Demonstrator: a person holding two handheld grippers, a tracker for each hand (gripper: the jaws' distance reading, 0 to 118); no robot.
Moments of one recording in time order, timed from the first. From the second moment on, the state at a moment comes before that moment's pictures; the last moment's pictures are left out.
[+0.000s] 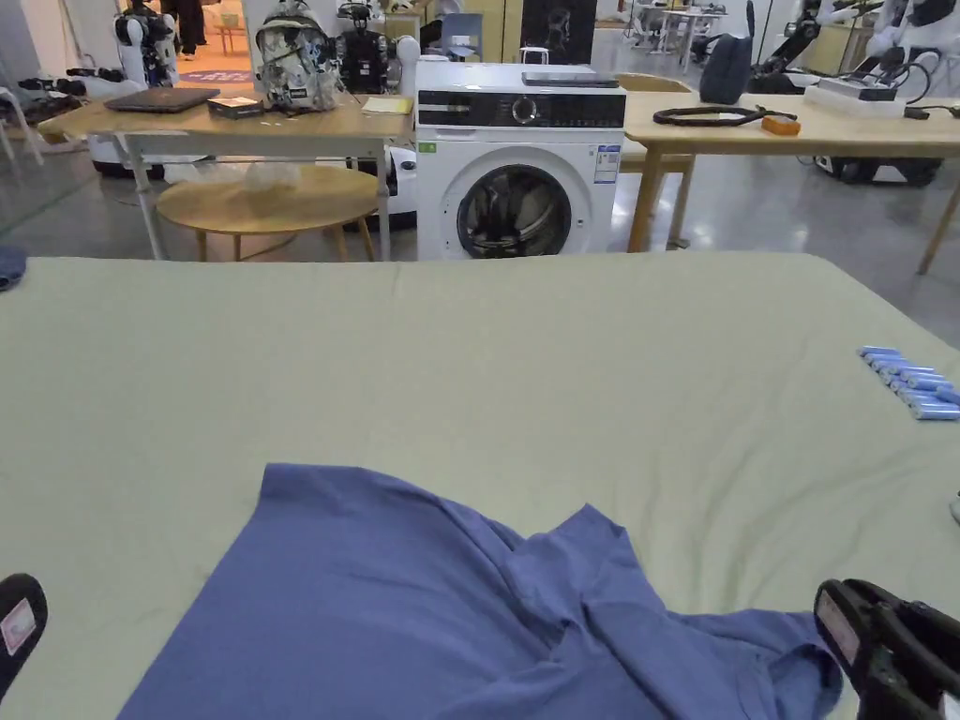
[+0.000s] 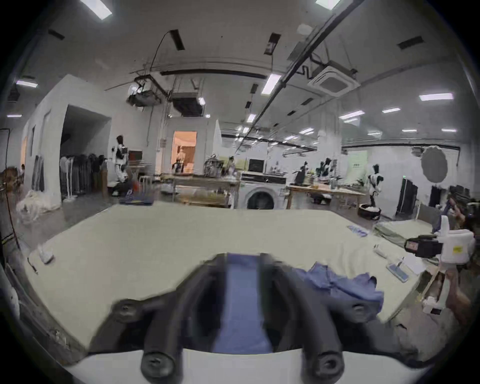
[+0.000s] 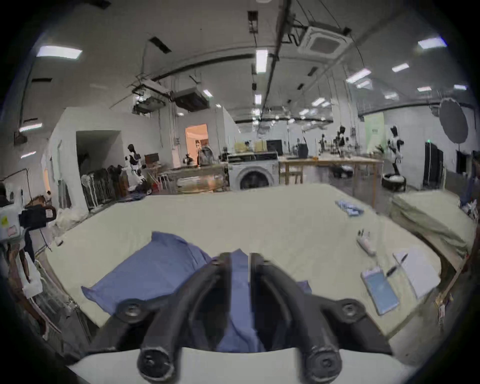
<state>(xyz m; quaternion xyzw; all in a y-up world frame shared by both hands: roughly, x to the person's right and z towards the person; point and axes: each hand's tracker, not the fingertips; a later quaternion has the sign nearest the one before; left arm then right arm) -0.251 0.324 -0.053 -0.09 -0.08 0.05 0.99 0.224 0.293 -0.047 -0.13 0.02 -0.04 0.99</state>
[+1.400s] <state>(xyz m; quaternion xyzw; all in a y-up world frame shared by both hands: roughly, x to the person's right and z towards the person) -0.303 0.125 -0.122 -0.43 -0.01 0.12 0.89 0.232 0.243 -0.232 -0.37 0.10 -0.05 0.92</state>
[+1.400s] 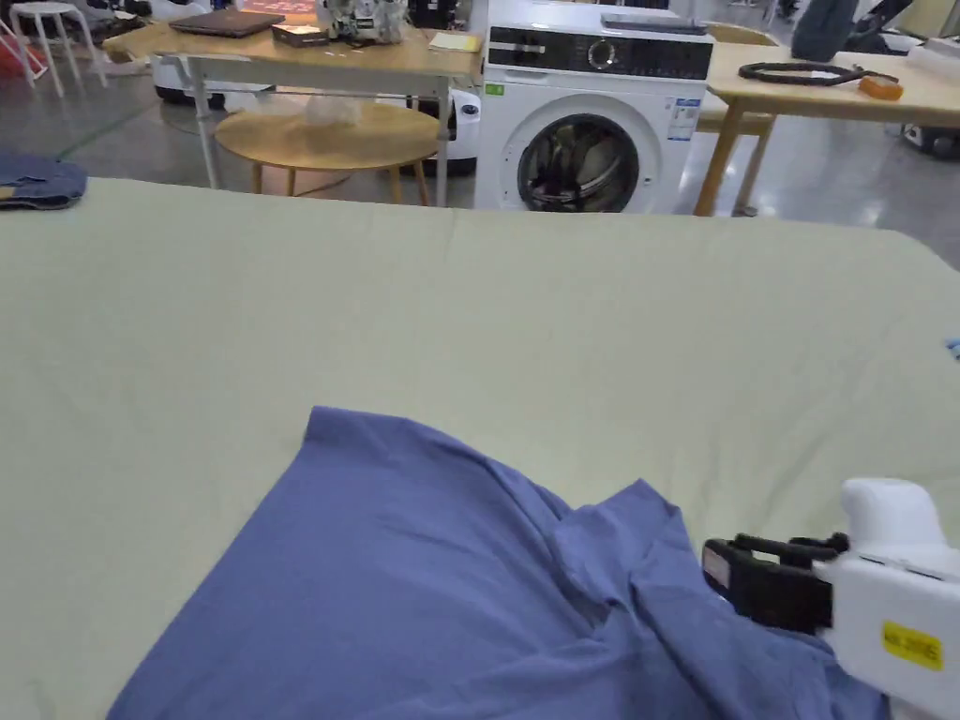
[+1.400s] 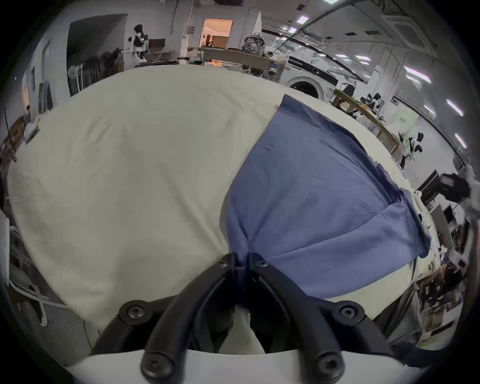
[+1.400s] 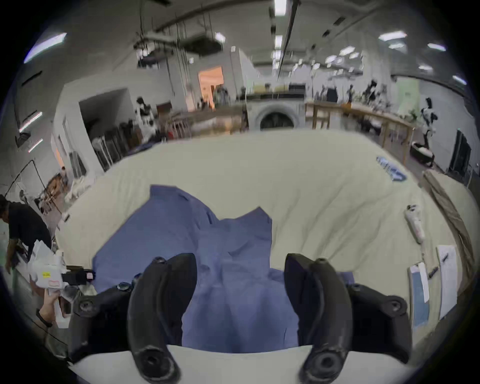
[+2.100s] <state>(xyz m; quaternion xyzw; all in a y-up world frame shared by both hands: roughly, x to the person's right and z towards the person) -0.316 0.134 -0.102 -0.38 -0.01 0.18 0.91 0.242 0.186 -0.347 -0.46 0.03 -0.06 0.89</state>
